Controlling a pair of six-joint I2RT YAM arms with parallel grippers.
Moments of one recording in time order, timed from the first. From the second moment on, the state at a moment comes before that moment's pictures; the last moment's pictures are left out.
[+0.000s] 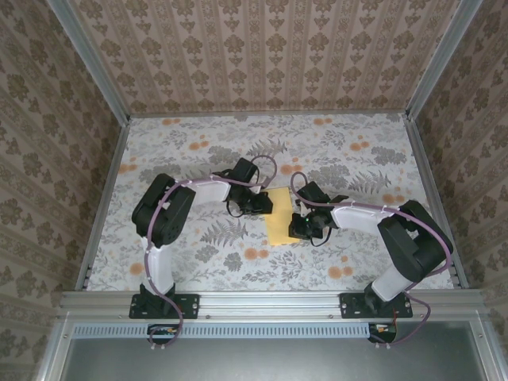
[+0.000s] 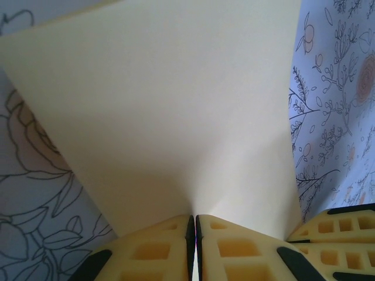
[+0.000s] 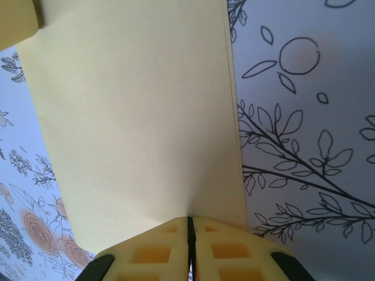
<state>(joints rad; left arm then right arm) -0.65 1.98 1.17 -0.32 0.57 -0.48 0.55 1.59 0.75 -0.38 -0.32 0.68</state>
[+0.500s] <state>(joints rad) -0.60 2.09 1.33 -0.37 0.58 -0.46 0.55 1.60 0.74 -0.34 -0.32 0.68</state>
